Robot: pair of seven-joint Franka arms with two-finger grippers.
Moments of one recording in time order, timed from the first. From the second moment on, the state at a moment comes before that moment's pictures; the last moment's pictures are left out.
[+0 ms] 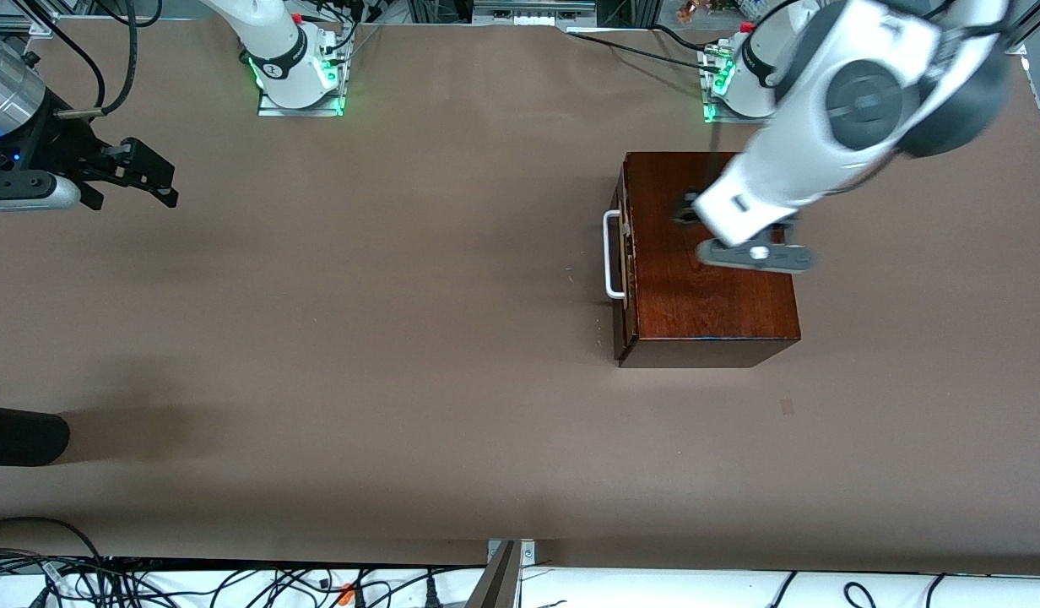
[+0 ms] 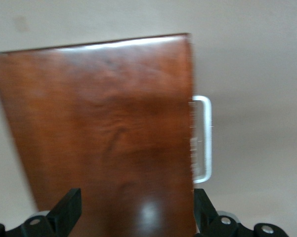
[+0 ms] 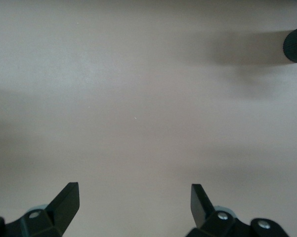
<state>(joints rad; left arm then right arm) -0.15 0.25 -0.34 -1.57 -0.03 1.63 -0.41 0.19 -0.03 -0.08 -1.62 0.02 1.63 0.07</state>
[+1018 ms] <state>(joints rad) -0.47 0.58 -0.34 -1.47 0.28 1.75 -0.78 0.19 -0.03 -0.08 -1.62 0.02 1.63 0.08</state>
